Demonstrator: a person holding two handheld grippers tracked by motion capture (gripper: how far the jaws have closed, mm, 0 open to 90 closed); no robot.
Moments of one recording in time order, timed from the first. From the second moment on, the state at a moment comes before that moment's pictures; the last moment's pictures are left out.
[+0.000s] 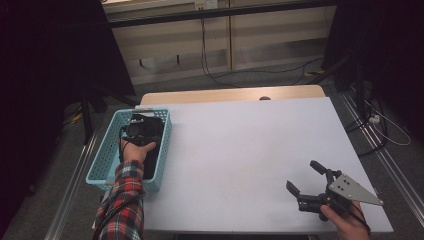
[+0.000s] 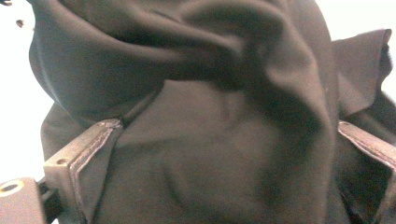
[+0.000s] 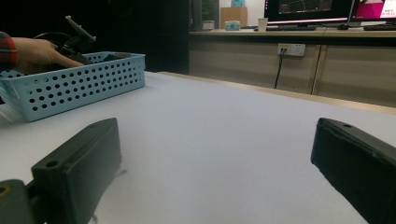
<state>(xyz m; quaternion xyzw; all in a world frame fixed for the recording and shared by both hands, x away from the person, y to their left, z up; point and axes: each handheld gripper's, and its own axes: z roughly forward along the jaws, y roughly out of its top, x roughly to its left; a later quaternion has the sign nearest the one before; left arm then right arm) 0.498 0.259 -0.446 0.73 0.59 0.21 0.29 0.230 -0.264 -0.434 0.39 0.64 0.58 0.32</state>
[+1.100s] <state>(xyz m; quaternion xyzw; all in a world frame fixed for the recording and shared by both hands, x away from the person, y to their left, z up) 0.489 0.262 -0.435 0.73 0.61 0.14 0.28 0.230 -0.264 -0.434 0.39 0.64 0.58 0.31</state>
